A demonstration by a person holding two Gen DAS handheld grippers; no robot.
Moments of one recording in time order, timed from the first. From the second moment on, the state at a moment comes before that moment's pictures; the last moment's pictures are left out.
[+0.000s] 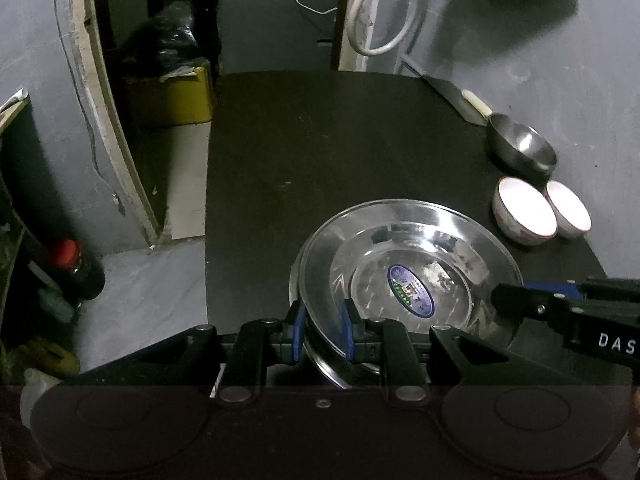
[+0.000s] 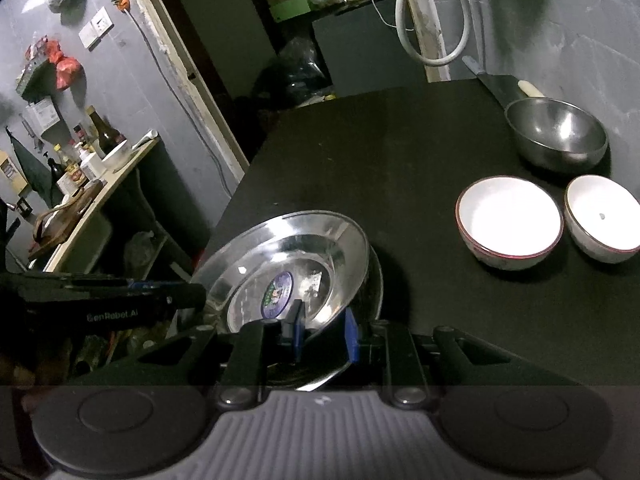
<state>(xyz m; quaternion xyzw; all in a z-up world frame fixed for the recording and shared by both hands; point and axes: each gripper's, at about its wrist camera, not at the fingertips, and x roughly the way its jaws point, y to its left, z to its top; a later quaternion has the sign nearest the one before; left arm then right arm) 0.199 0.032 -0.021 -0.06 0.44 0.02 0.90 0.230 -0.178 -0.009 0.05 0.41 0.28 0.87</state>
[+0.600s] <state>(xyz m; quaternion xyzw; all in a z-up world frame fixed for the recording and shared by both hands) 0.203 0.023 -0.024 -0.05 0.44 0.02 0.89 0.229 -0.171 -0.020 0.04 0.43 0.30 0.85</state>
